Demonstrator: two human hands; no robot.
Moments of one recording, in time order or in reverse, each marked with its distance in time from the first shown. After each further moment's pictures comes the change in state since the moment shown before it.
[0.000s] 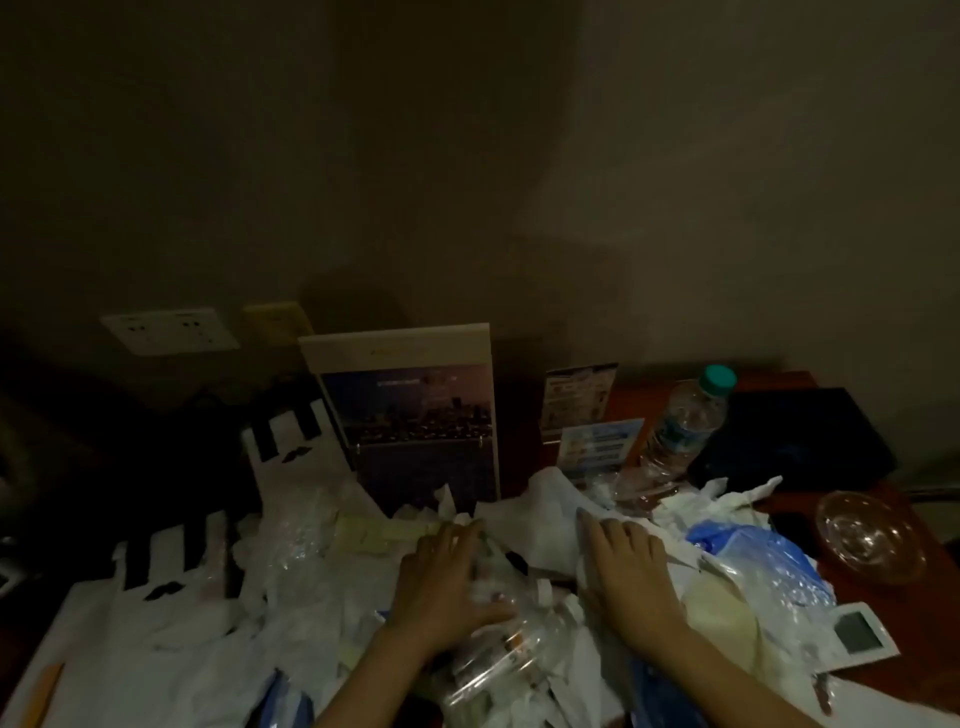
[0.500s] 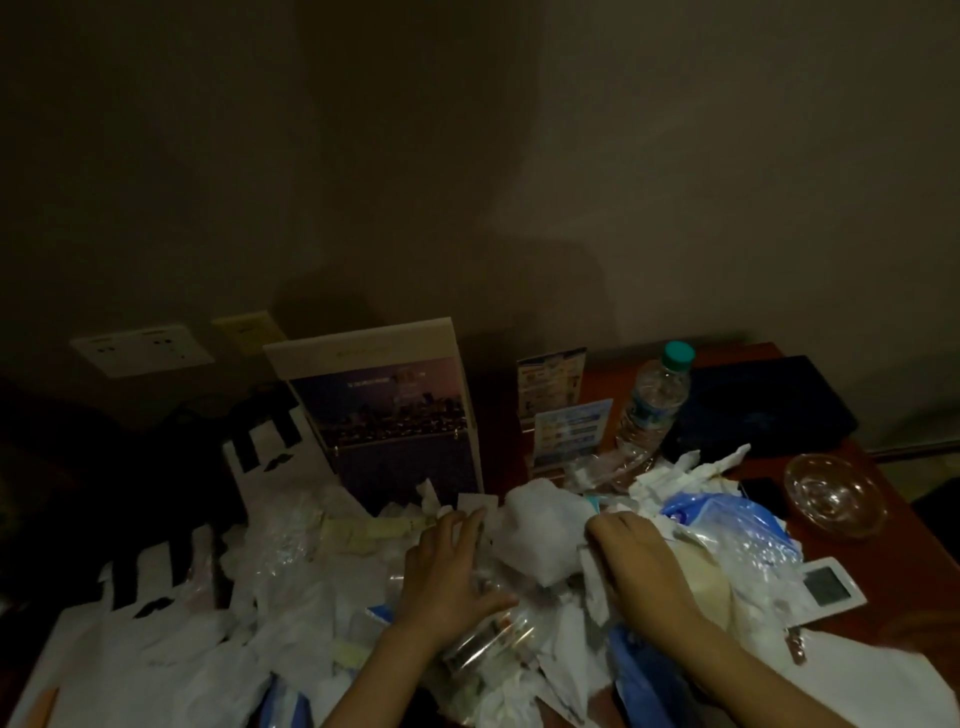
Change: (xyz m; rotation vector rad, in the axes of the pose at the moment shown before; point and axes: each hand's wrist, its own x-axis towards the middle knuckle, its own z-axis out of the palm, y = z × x) left_hand 0.003 0.019 0.004 0.024 0.037 0.039; right_hand -0.016 0.019 -0.006 0.326 0.310 -0.156
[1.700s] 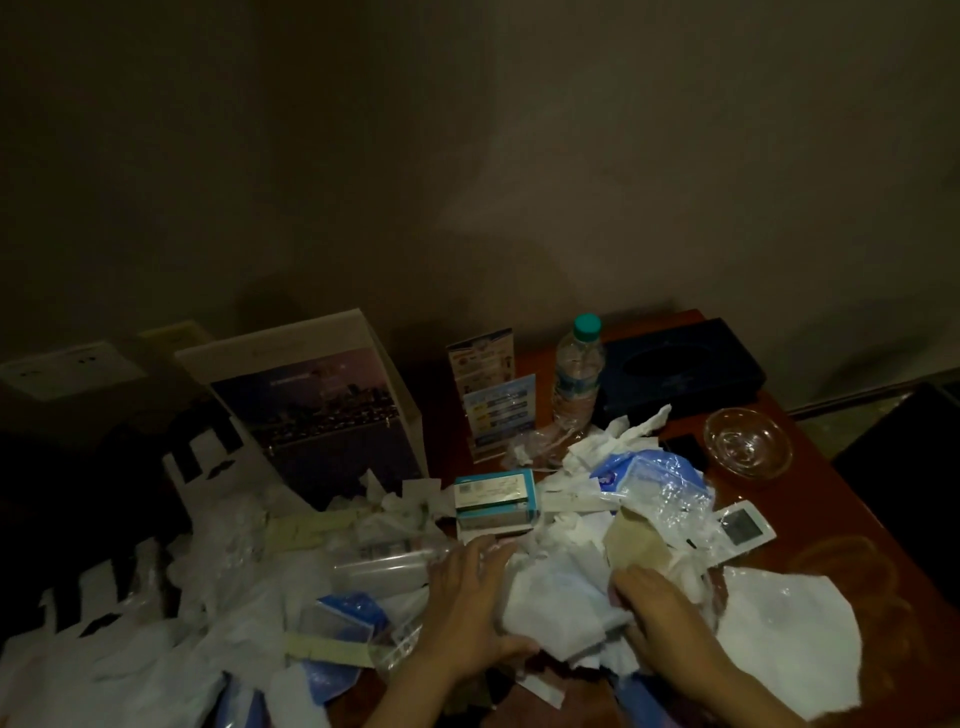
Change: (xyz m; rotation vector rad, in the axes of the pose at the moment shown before) left_hand -0.029 0.070 0.053 0.068 -0.172 0.139; right_hand -0.117 0.036 -0.050 0.190 -0.360 0.368
